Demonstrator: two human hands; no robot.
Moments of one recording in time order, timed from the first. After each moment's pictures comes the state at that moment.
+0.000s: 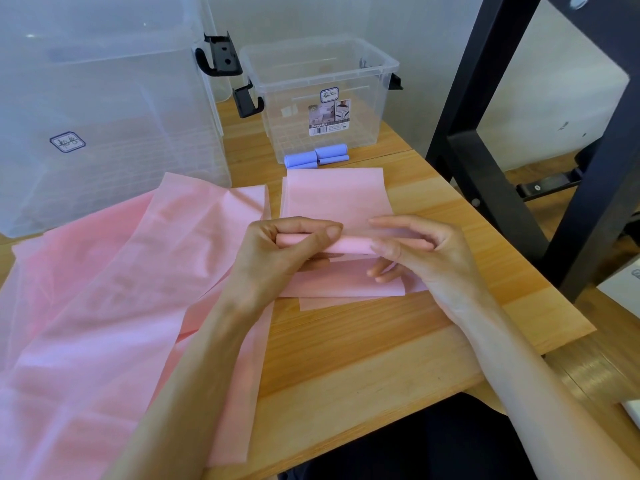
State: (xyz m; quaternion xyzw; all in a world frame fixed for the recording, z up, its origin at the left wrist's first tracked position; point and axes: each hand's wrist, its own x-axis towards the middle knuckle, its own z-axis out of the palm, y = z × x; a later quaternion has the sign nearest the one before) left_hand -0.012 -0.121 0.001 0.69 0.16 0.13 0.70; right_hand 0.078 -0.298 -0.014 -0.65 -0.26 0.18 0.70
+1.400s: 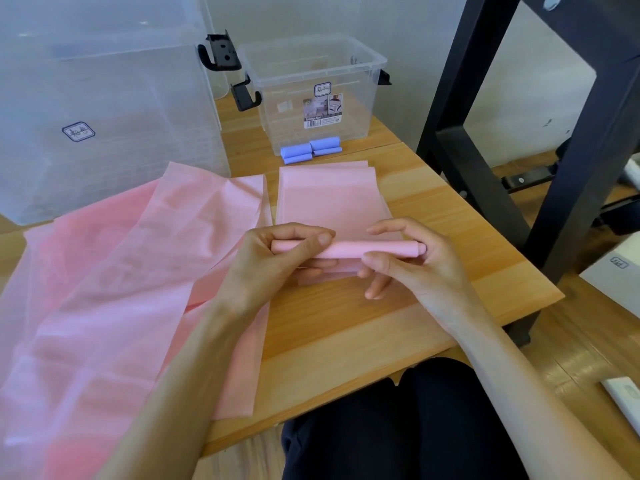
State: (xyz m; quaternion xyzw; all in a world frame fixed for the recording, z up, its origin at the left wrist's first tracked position) left_hand -0.042 -0.132 0.001 0.67 0.16 0.09 0.72; right_hand 0.044 -0.316 -0.023 -0.65 -0.28 0.18 0.68
